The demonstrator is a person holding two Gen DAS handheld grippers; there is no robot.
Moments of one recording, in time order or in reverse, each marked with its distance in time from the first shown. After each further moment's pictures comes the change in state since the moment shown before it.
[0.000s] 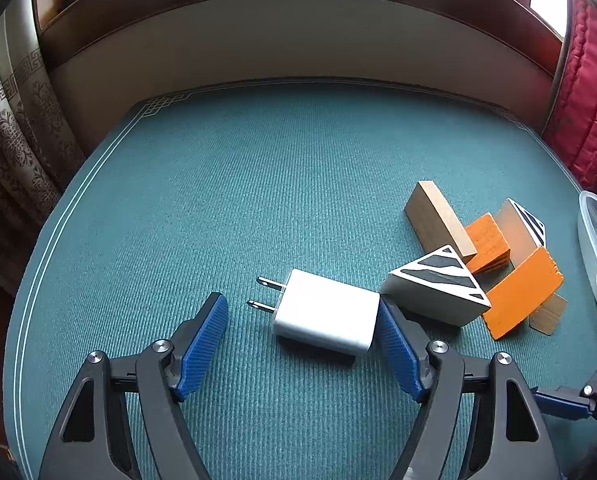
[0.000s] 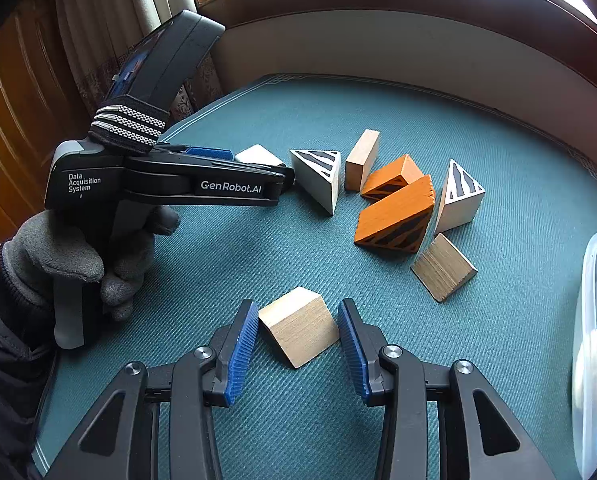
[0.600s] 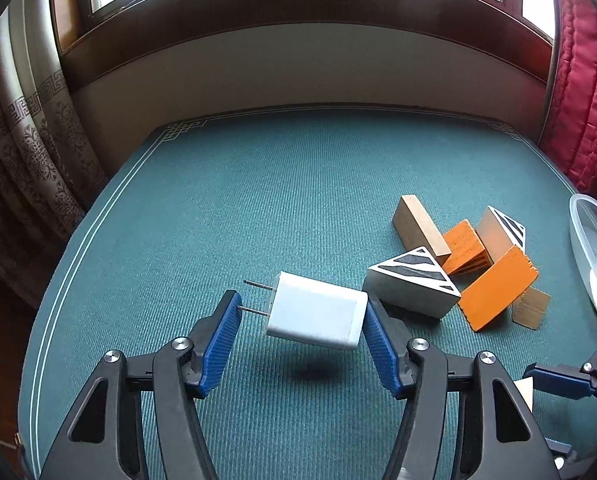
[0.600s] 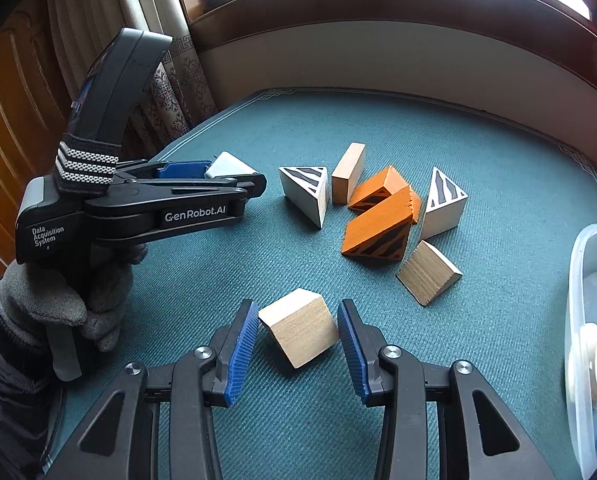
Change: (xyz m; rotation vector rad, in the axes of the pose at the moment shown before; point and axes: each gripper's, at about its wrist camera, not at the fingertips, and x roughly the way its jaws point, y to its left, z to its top) left arm -0.034 -0.006 -0.009 0.004 -0.094 0.058; right arm -0.007 -0.006 0.006 0.046 -0.050 0.000
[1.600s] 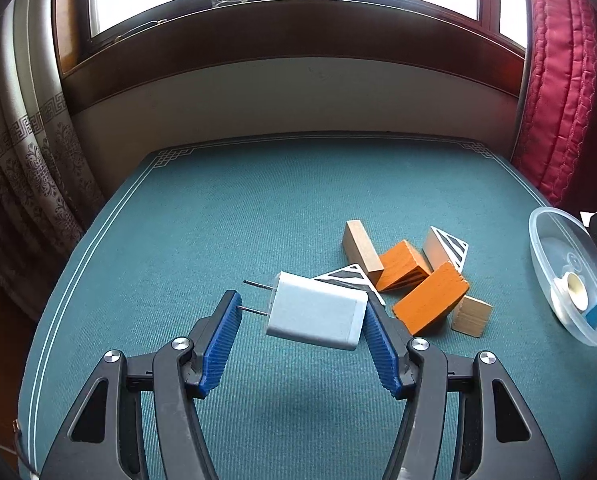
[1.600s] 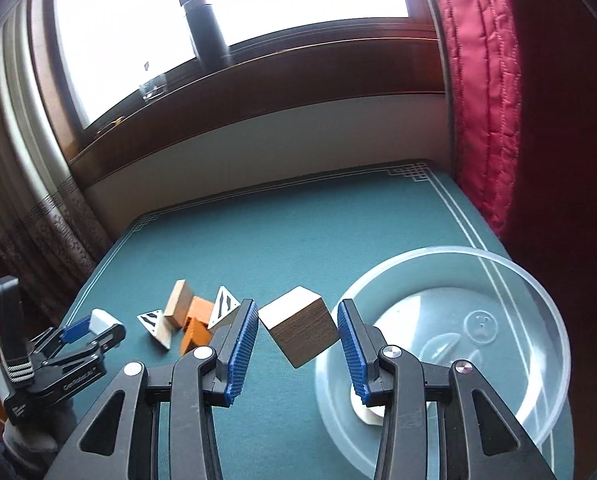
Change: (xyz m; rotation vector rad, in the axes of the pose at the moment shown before) left arm -0.040 -0.032 0.002 0.012 -0.074 -0.031; right arm -0.112 -0.105 0.009 0.368 -0.263 -0.311
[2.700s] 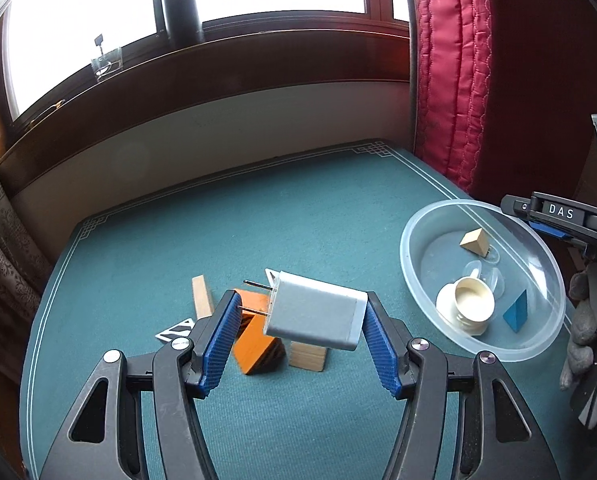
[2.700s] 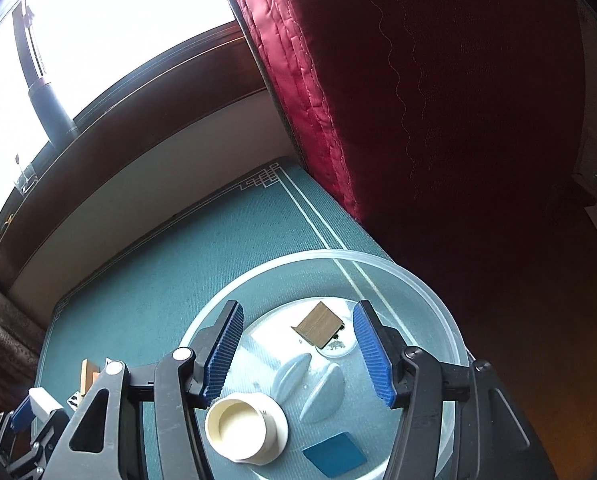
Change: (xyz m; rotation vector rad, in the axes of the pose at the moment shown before) left arm -0.033 -0.126 0.026 0.214 -0.049 -0.157; right arm 0.000 -0.114 0.012 0.332 -0.036 -0.239
